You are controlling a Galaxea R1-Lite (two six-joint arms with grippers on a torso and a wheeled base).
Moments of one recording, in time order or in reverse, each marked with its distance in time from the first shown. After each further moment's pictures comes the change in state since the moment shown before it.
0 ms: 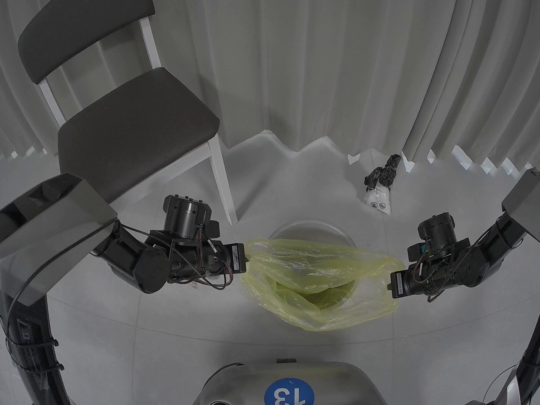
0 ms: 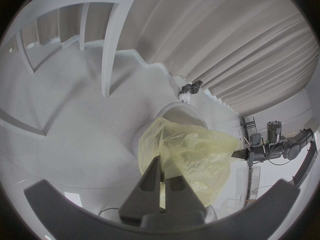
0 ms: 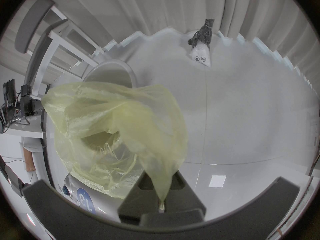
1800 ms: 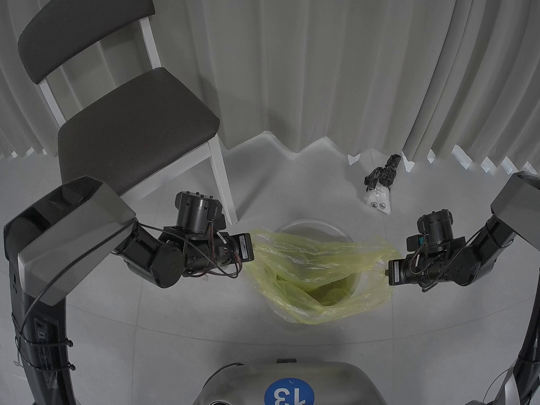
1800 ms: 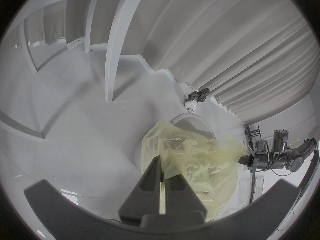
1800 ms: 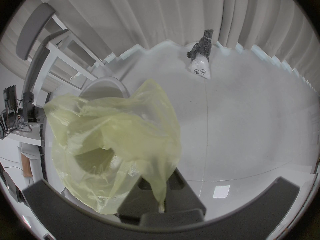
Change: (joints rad) left arm -0.008 0.091 -0.119 -0.029 0.076 -0.049; right arm -0.030 0.084 -0.044 -0.160 -0.003 0.011
